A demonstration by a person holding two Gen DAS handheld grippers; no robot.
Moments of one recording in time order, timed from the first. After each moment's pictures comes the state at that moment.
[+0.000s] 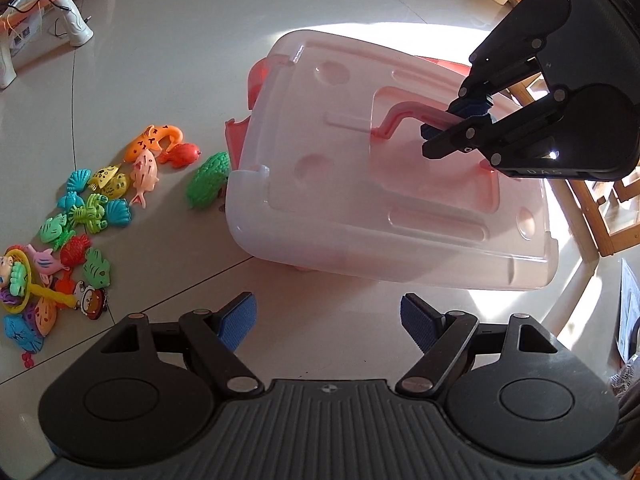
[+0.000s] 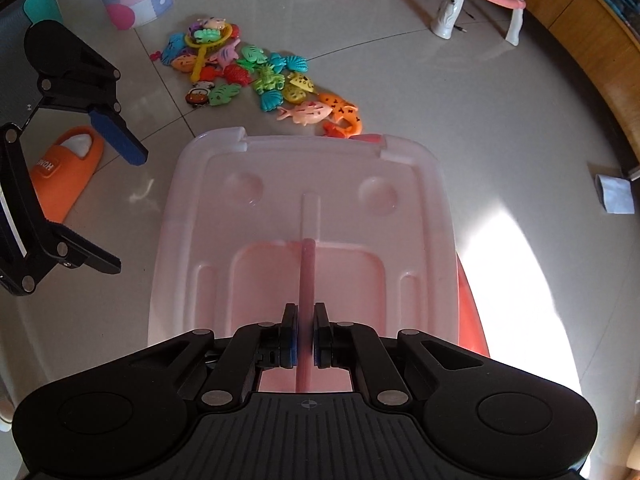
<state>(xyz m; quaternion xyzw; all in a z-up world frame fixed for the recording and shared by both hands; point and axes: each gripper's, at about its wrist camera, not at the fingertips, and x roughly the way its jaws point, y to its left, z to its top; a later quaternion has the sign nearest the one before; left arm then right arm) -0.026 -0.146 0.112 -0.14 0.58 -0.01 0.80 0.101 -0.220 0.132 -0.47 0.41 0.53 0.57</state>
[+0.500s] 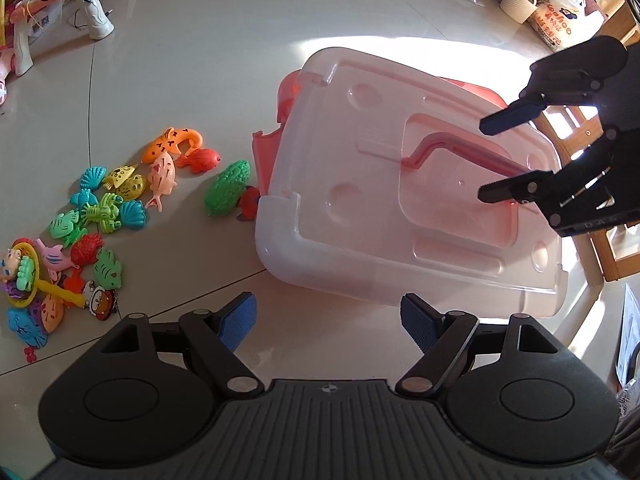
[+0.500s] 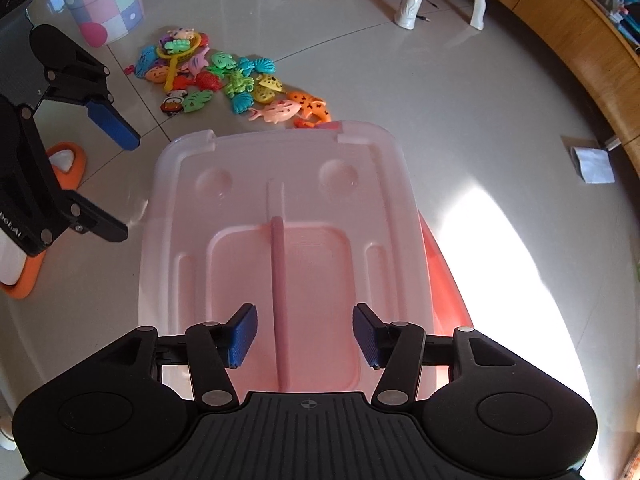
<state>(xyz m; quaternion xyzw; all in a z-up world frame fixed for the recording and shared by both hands) -0.013 -0.128 0.111 -0.16 0.57 0.02 0.81 0.108 -0.247 0.143 -0.45 0.43 0.50 0.60</state>
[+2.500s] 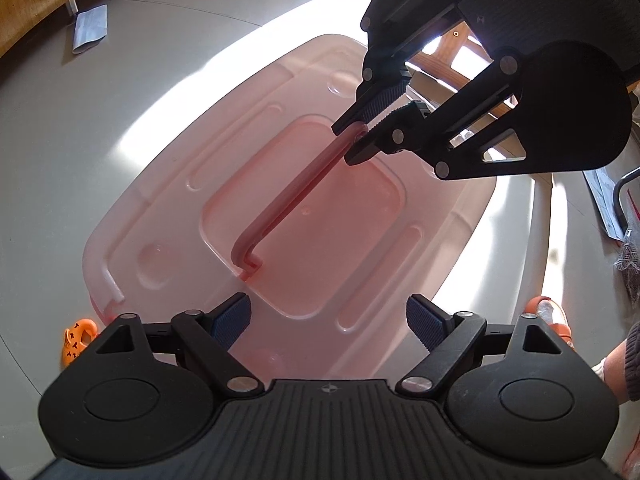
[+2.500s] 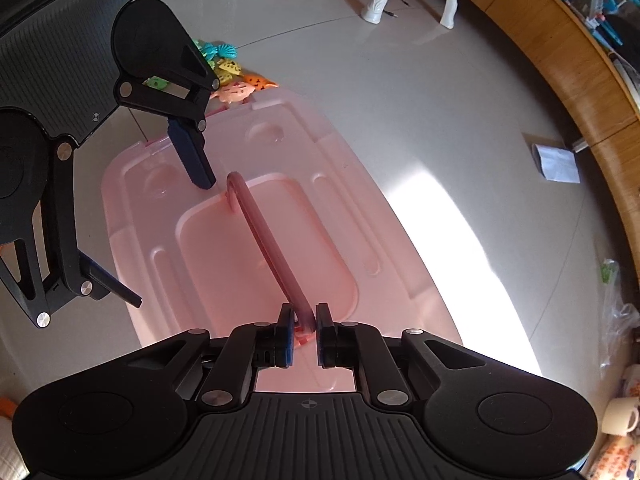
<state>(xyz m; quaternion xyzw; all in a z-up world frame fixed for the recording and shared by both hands) 0.099 -0.217 0.121 0.04 0.57 -0.21 0.80 0.149 -0.280 0.163 -0.49 0.40 0.48 0.62</state>
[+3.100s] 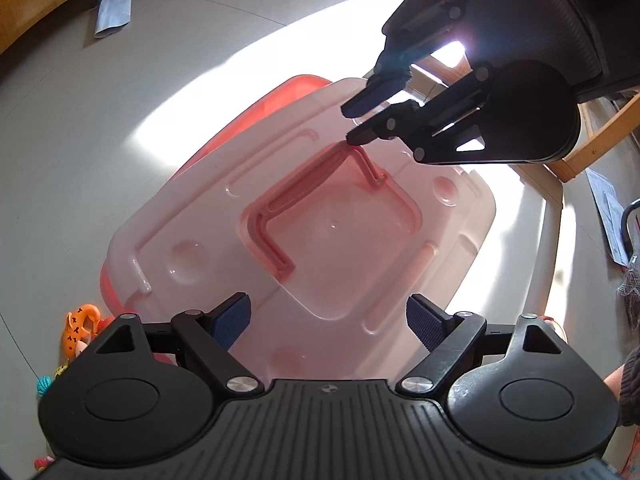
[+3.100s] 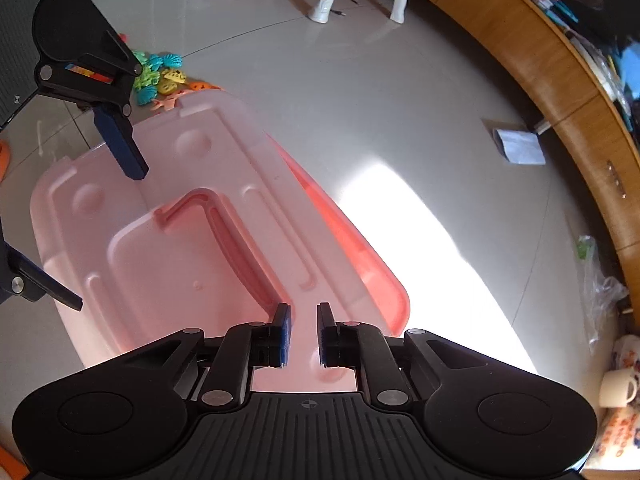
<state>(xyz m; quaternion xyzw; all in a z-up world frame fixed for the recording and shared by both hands) 0.094 -0.209 0.117 0.01 0.57 -0.18 0.80 0.169 -0.297 0.142 -0.45 0.39 0.44 0.67</state>
